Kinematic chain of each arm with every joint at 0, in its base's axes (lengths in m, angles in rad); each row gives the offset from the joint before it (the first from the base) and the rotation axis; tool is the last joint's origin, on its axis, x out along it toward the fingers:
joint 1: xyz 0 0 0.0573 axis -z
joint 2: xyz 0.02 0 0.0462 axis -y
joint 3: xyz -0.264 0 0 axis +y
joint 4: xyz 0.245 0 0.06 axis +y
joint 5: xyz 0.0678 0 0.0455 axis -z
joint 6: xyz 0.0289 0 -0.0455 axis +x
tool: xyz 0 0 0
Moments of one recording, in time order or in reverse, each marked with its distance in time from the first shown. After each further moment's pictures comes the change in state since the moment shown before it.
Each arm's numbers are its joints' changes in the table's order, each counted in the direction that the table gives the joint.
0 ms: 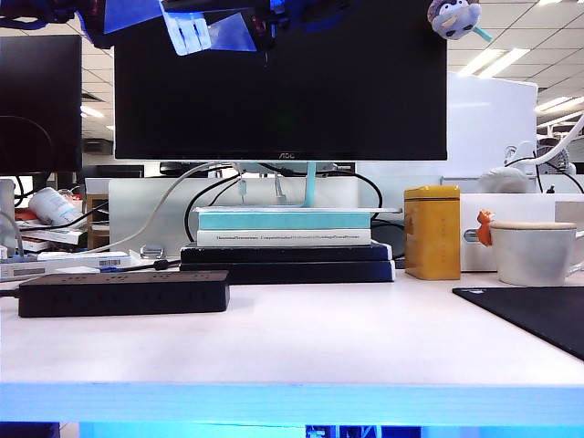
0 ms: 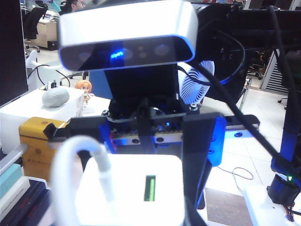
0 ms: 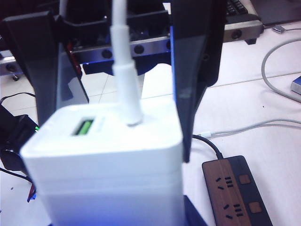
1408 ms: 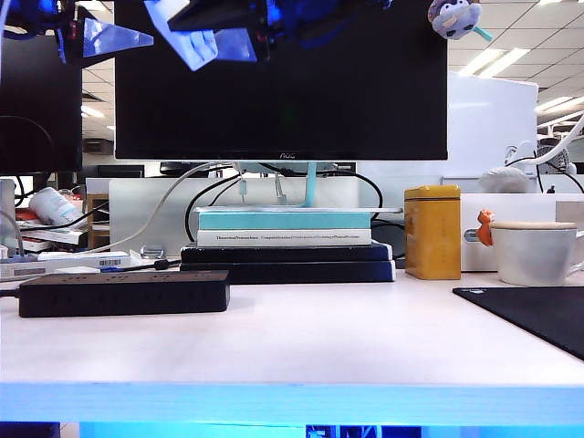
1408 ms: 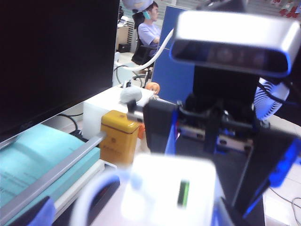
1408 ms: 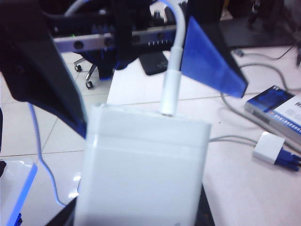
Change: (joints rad) left arm -0.071 0.004 -0.002 0.029 -0.230 -0.010; right arm 0.005 -0.027 0.001 -0.143 0.059 -0.036
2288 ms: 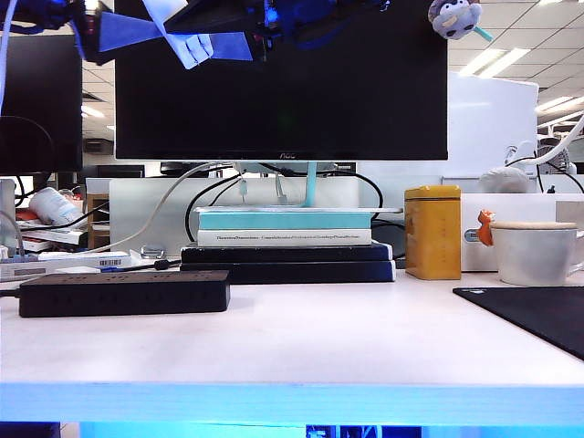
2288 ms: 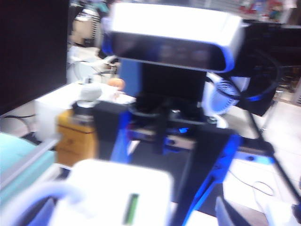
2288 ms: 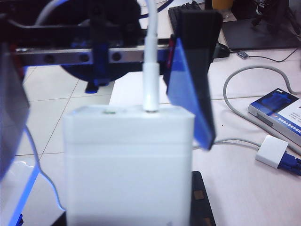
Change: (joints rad) left arm 0.044 0.000 0.000 0.000 0.115 -0.020; right arm -0.003 -0.001 0.000 -0.009 -0.007 0.000
